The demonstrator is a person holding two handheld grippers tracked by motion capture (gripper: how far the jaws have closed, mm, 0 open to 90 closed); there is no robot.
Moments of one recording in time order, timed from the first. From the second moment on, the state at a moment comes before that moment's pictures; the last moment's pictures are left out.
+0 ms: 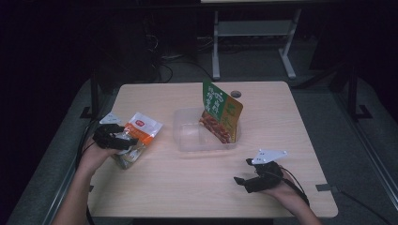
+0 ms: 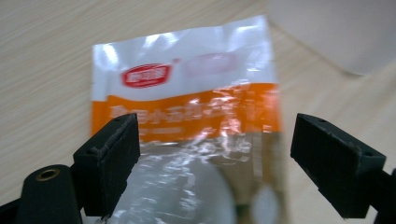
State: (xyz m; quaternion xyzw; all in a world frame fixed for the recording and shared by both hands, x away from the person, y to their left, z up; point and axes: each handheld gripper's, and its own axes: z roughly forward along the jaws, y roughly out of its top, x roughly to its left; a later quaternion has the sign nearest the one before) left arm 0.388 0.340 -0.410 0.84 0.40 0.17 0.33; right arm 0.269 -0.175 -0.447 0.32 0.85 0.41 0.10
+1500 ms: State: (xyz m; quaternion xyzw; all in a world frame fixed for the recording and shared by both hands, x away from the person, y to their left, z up) left arm 0.409 0.380 -0.437 0.82 0.44 0.09 0.37; right arm 0.271 -0.172 -0.449 0.32 0.85 0.40 0.09
